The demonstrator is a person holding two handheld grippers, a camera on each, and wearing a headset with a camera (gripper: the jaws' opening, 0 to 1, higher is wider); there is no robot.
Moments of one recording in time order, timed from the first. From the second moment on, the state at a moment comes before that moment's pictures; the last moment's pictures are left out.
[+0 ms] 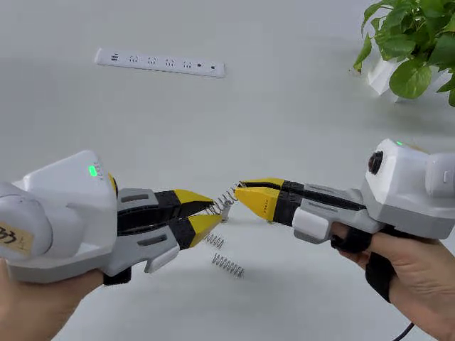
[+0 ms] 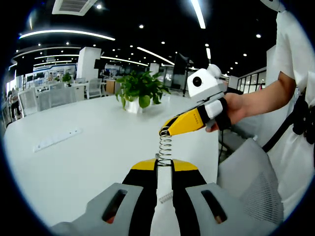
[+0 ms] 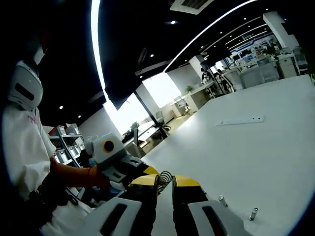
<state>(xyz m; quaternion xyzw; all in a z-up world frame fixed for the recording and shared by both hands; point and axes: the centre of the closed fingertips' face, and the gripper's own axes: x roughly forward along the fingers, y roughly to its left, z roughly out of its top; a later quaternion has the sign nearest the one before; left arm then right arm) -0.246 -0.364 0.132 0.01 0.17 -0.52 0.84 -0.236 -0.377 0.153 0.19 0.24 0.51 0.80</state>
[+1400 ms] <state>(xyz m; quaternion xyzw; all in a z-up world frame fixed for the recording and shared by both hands) -0.254 -0.368 0.121 0.02 0.18 -0.54 0.82 -0.255 -0.359 0.161 0.04 0.24 0.57 0.79</state>
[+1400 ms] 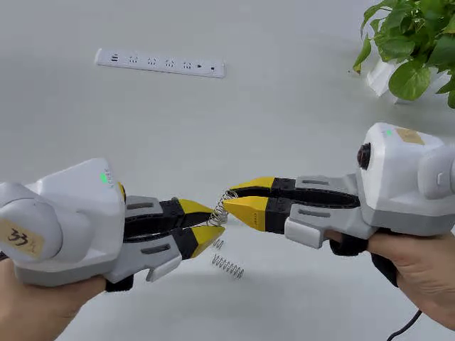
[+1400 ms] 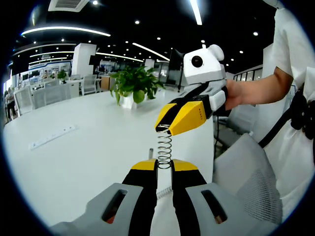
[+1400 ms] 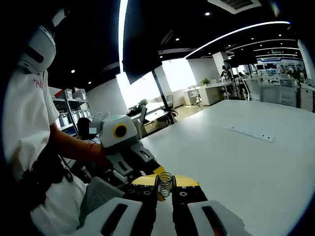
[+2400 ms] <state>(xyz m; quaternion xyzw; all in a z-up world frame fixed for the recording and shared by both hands) -0.257 -0.370 0.119 0.03 0.18 -0.55 0.82 -0.258 -0.364 0.160 -0.10 0.26 0.63 0.72</state>
